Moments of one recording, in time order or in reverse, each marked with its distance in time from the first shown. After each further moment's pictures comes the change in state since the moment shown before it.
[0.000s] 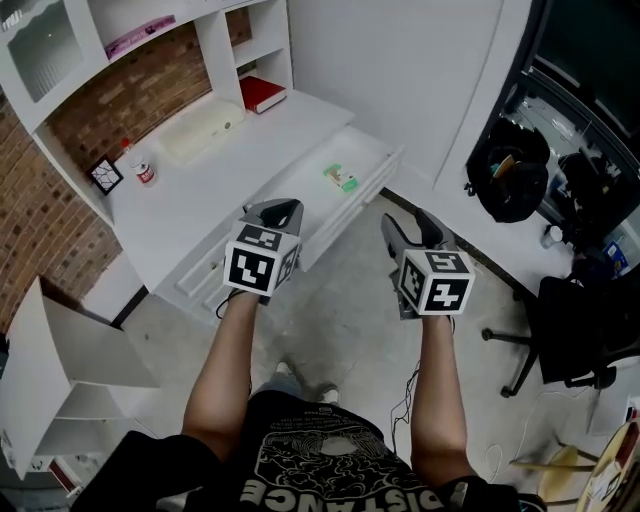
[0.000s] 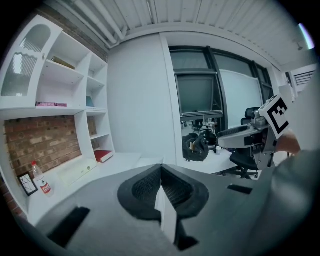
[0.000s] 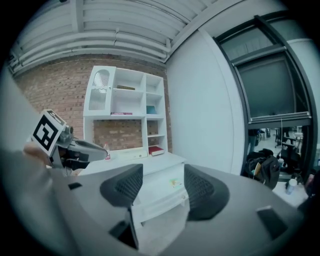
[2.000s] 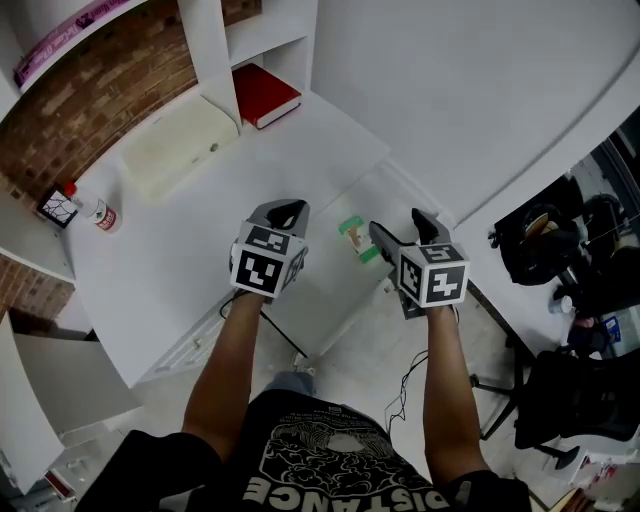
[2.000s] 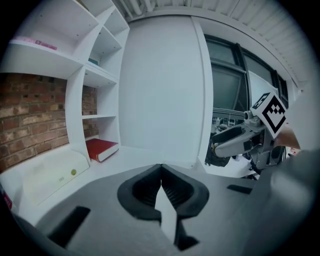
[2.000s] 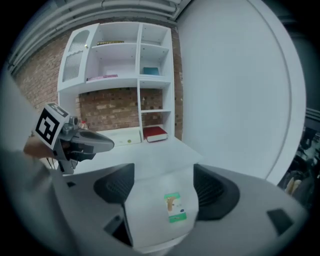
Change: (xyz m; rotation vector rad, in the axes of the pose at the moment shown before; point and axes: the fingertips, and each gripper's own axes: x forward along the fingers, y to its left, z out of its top) left arm 0.280 0.238 -0.016 -0.149 0.072 -0.005; right arm 0.388 -0.042 0.007 -0.104 0.289 0.152
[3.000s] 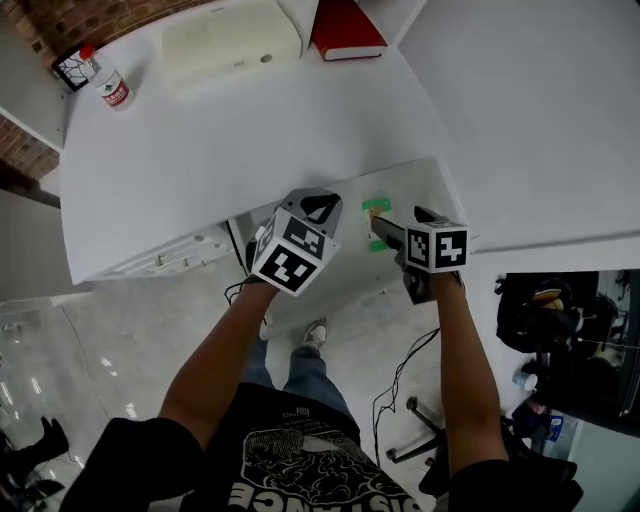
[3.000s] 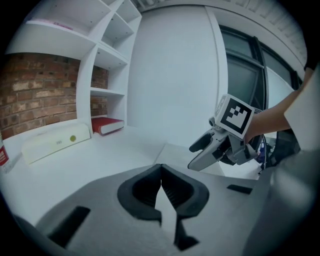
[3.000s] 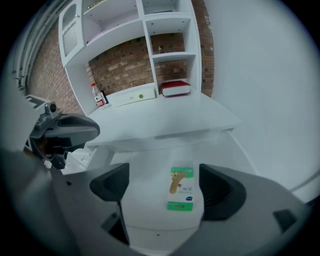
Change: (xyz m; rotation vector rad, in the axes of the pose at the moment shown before) left arm 0.056 -0.022 -0.091 -0.140 0.071 0.098; right arm 0.132 -0.010 -0.108 -0.134 0.447 0.316
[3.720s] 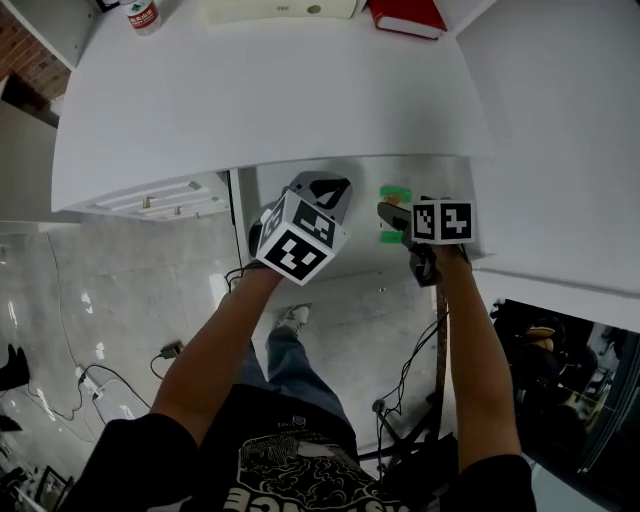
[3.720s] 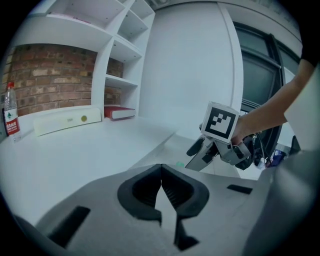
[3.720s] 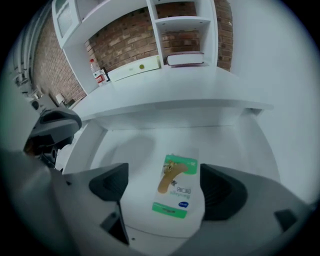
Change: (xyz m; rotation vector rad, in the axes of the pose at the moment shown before) left arm 0.021 0.004 -0.057 -0.122 0.007 0.133; right arm 0.081 -0.020 -0.038 -0.115 0.216 0.075
